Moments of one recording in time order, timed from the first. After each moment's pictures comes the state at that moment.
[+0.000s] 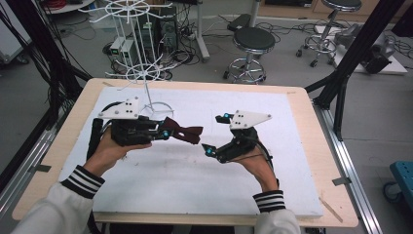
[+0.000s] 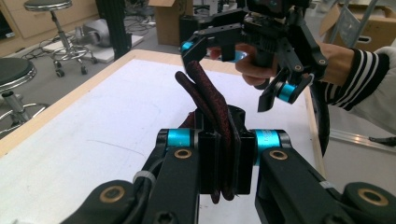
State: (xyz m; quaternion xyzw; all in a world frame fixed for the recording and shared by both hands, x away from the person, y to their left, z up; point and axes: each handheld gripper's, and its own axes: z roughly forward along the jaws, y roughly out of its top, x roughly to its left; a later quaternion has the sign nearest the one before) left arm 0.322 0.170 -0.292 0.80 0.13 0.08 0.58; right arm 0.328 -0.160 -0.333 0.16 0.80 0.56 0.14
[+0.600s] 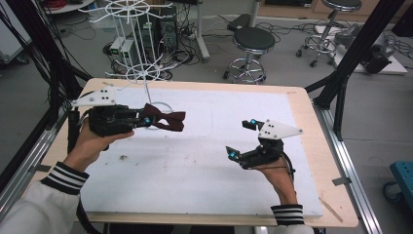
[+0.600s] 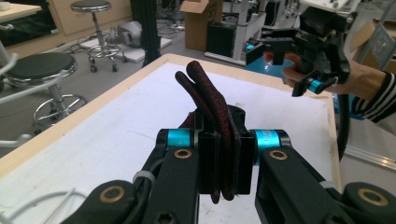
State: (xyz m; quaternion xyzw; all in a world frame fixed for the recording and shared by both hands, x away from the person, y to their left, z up) left arm 0.326 0.207 -0.266 0.78 0.18 0.11 0.59; right arm 0.303 -0.220 -0.345 0.22 0.77 0.57 0.18
